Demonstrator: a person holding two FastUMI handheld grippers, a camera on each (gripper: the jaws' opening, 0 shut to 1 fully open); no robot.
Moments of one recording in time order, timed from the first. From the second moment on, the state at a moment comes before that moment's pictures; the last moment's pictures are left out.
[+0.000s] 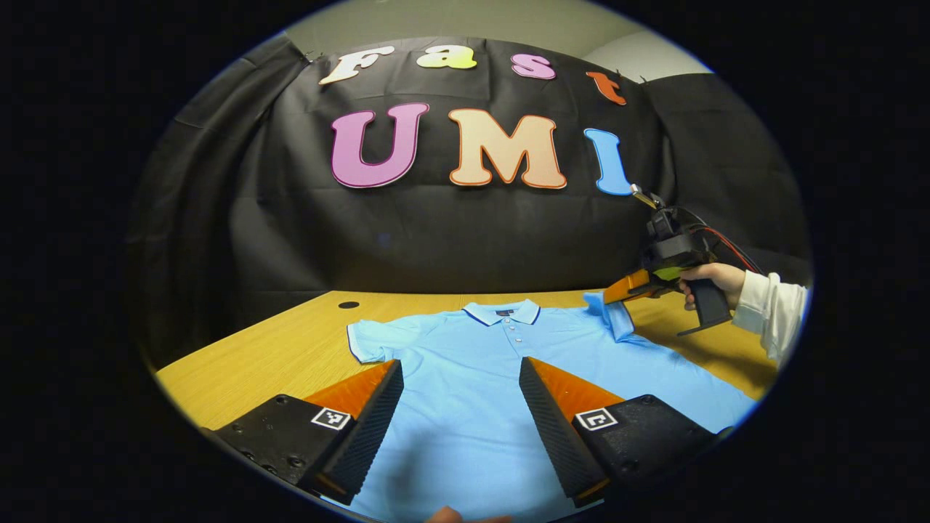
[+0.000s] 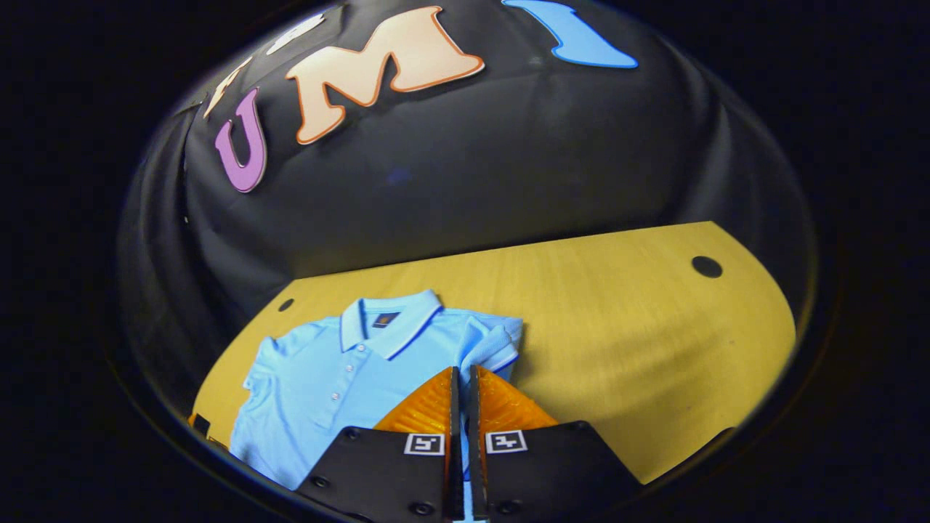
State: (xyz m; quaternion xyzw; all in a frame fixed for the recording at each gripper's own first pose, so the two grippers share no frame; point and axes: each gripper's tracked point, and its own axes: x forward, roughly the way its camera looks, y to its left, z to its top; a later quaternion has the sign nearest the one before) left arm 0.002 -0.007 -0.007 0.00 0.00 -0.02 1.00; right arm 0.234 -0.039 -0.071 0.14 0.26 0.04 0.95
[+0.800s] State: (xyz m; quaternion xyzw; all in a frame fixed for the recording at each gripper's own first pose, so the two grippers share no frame) left arm 0.000 -0.005 -0.002 -0.01 -0.02 -0.01 1.00; right arm 0.221 0.034 -0.067 0.17 0.25 0.14 0.94
